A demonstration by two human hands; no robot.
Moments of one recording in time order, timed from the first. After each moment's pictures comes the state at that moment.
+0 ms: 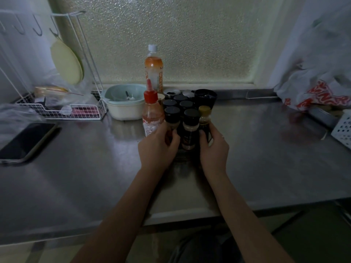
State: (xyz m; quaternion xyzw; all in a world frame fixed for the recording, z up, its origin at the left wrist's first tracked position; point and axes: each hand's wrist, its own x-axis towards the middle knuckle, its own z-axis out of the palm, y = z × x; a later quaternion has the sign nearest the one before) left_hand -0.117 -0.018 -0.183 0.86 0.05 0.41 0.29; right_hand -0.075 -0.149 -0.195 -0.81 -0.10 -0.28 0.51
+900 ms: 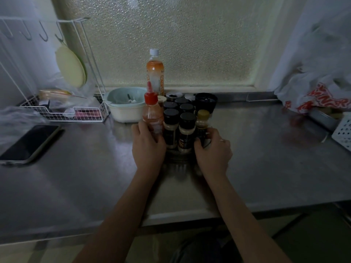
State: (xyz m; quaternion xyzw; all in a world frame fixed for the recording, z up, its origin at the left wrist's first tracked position) left_hand -0.108 -0.004 -0.188 0.83 0.19 0.40 0.34; right_hand -0.082 -0.149 -0.192 -0.88 -0.02 -0.23 0.42
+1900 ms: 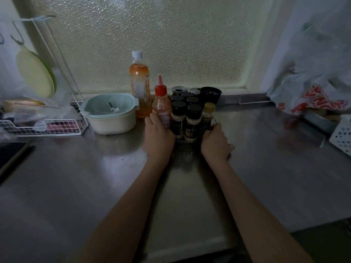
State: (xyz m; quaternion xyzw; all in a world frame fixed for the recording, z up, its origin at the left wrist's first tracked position) left_hand 0.003 -0.027 -0.193 0.84 0.13 0.39 0.35; right_hand 0.022 -0.161 -0.193 -0.92 0.09 -0.17 0.34
